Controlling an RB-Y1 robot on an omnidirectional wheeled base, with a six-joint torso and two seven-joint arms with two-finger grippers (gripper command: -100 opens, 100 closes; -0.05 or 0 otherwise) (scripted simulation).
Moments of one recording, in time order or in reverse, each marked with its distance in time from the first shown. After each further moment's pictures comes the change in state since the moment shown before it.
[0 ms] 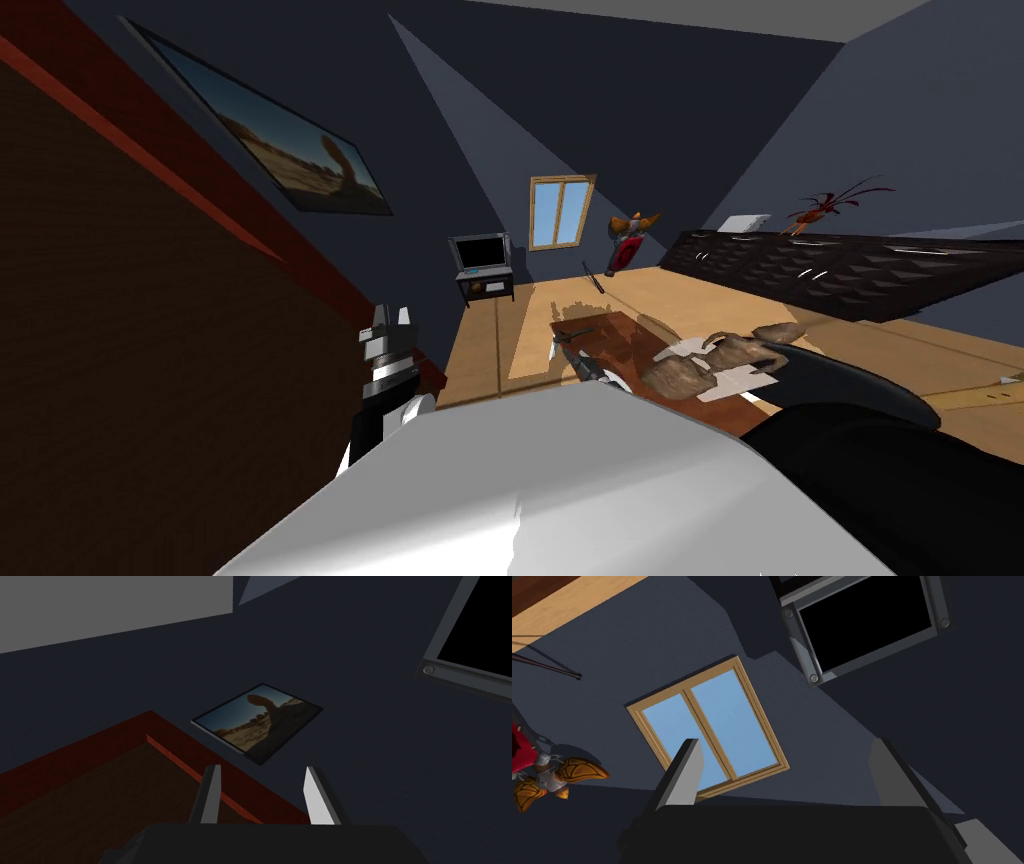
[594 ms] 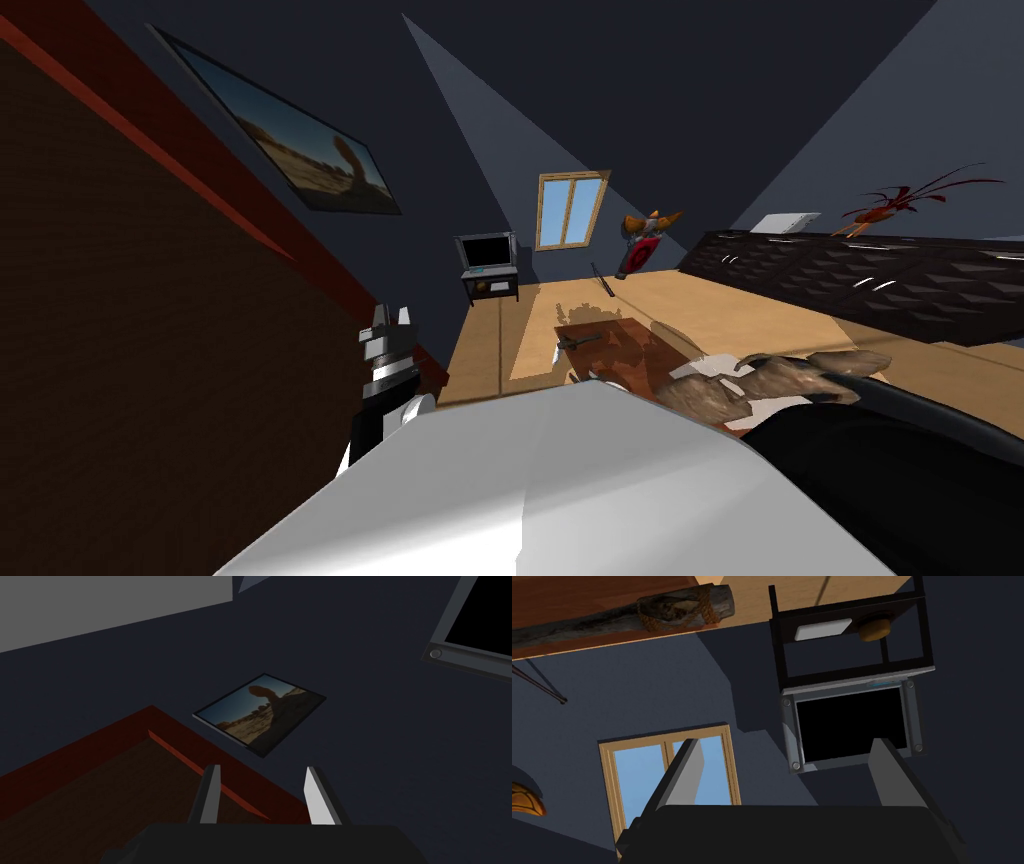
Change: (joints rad) left arm 0.000 0.000 0.000 0.000 0.000 0.000 0.000; right arm 0.030 -0.065 0.058 0.132 0.038 0.106 0.175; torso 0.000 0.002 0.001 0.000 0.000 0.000
